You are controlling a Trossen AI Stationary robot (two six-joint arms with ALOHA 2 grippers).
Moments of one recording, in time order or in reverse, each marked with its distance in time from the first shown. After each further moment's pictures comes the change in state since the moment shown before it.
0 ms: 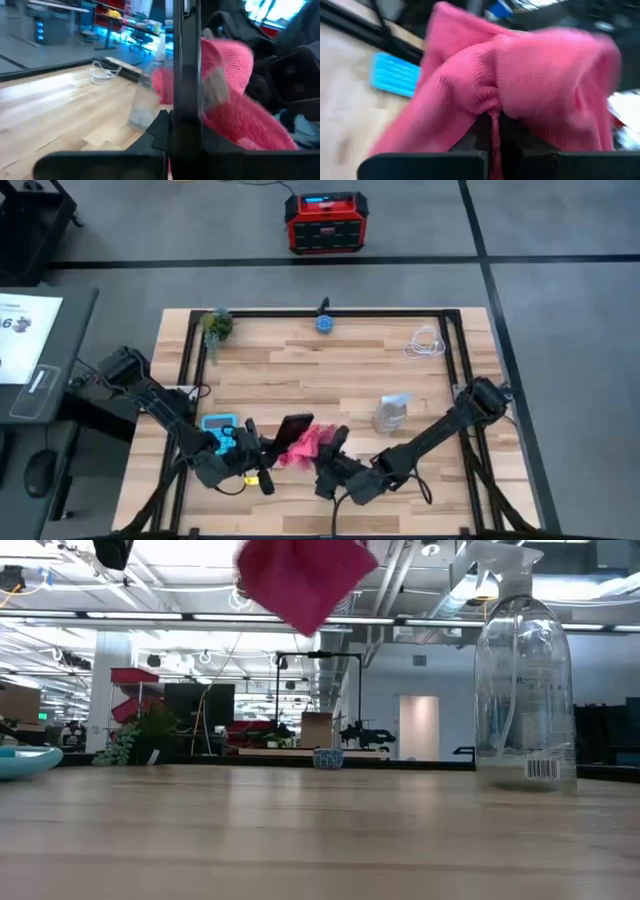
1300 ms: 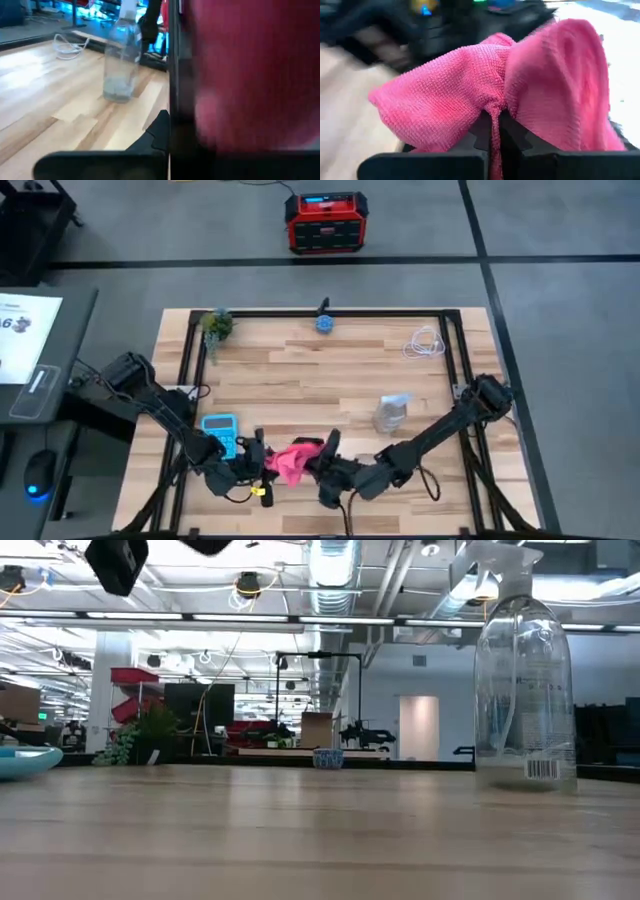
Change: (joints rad) left arm 0.009 0.067 0.000 -0.048 0.152 -0.037; right arm -0.002 -0.042 0.002 -0.015 -0.136 -0.135
